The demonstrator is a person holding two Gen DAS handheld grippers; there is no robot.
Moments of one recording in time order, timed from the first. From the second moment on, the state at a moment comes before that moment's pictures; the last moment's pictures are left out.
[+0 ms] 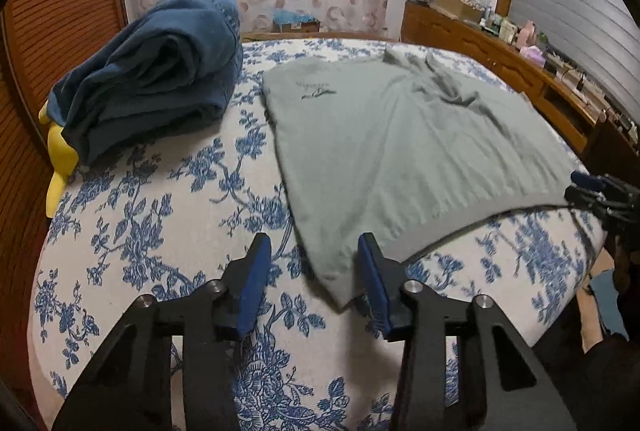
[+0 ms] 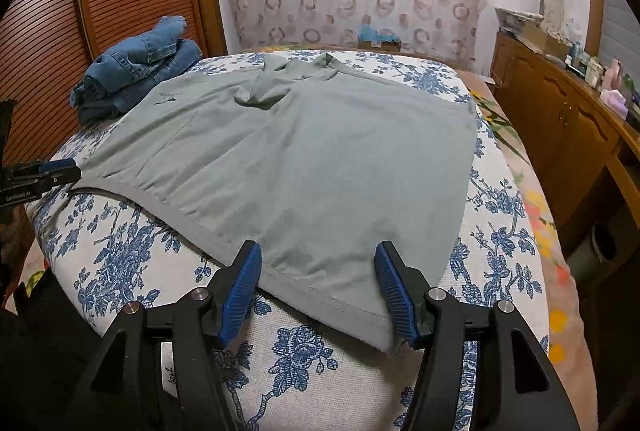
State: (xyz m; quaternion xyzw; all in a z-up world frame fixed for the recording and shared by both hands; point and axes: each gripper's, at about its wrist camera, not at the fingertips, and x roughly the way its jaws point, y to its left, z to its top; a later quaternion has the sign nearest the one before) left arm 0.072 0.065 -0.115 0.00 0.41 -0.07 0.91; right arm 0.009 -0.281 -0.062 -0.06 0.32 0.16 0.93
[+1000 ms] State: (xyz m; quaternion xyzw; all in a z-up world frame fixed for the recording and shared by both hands) left arm 0.088 -0.019 -0.051 0.05 0.34 -0.19 0.92; right arm 0.007 -0.293 -0.068 -0.04 0.31 0.16 0.94
